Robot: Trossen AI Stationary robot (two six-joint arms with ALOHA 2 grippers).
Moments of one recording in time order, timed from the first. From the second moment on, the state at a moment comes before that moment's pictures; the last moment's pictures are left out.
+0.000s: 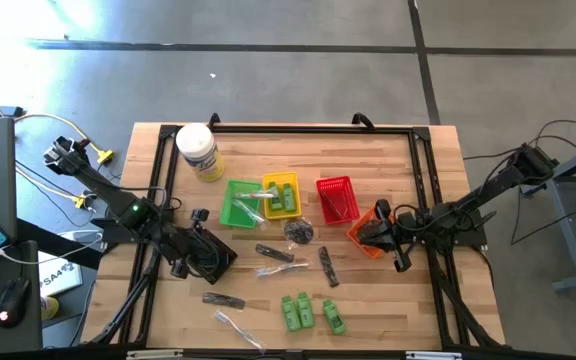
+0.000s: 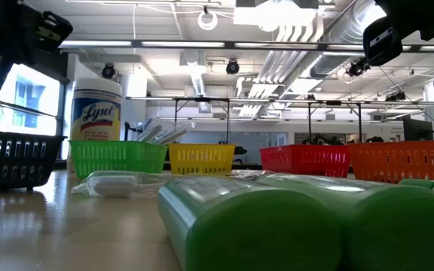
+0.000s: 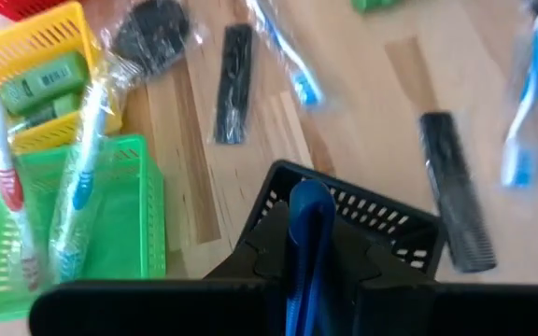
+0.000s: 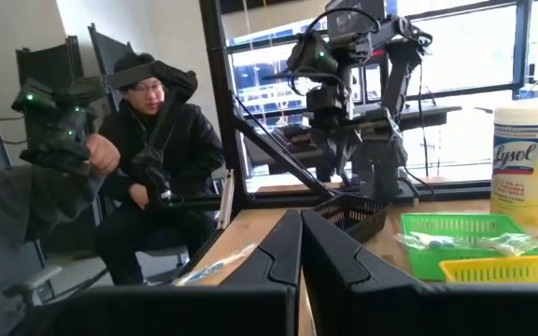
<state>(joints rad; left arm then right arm) -0.63 0.90 0.72 -0.70 -0.33 -0.24 0.50 0.82 0.11 0.87 0.26 0.10</state>
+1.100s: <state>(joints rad) -0.63 1.22 0.67 -0.60 -0.29 -0.32 0.49 0.83 0.11 0.87 0.26 0.11</state>
